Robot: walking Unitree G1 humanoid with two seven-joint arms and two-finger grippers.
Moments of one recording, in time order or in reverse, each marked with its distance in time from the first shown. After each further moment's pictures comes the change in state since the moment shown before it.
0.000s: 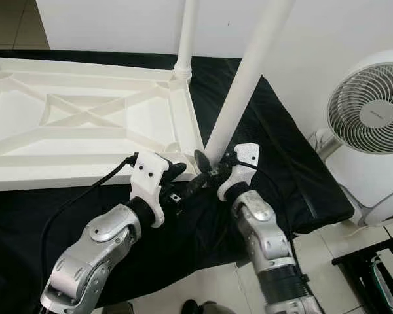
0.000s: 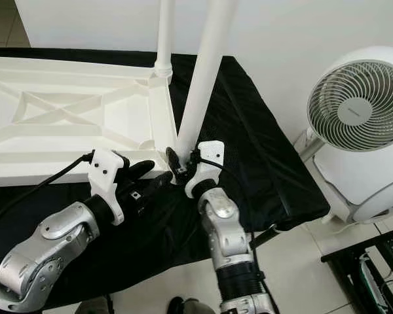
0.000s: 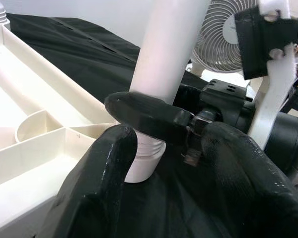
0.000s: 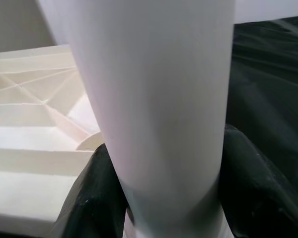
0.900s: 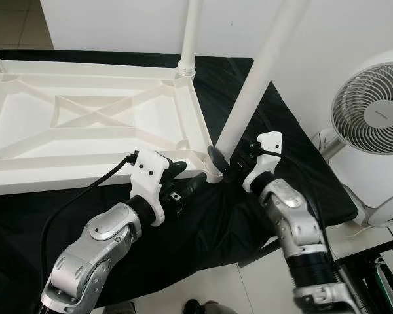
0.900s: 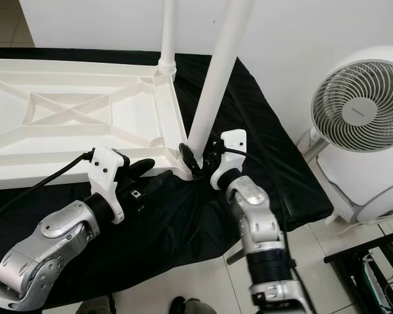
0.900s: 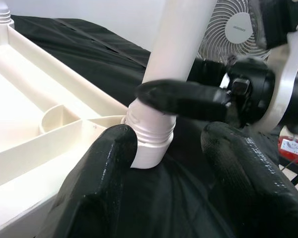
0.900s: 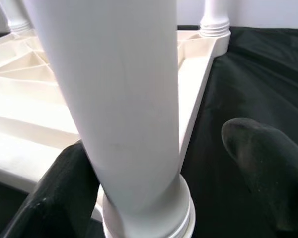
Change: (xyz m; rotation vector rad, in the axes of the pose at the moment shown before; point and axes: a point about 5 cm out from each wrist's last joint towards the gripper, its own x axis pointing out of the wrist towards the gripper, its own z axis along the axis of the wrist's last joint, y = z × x) left arm 0.000 0.001 0.001 0.009 0.001 0.001; right arm 0.001 -0.059 0.020 -0.126 0.042 0.288
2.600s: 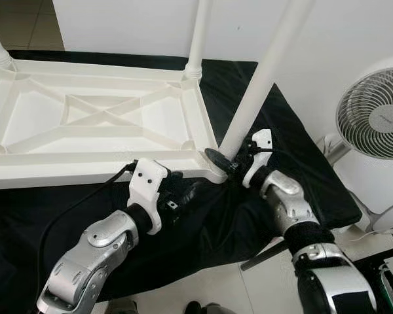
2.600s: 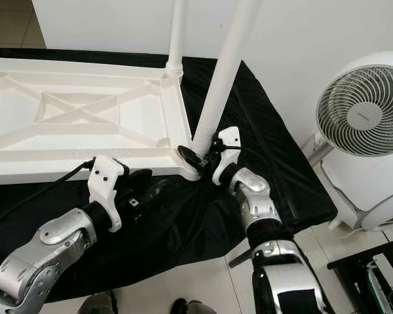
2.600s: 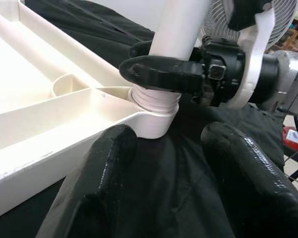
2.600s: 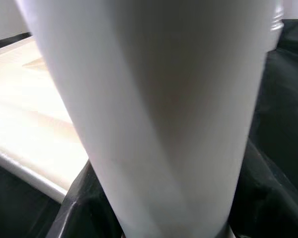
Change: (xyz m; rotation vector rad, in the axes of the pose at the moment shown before) left arm -0.005 -0.001 -0.013 -0.020 0.061 0.004; right arm 0.026 -0.009 -0.027 0.038 0.000 0.086
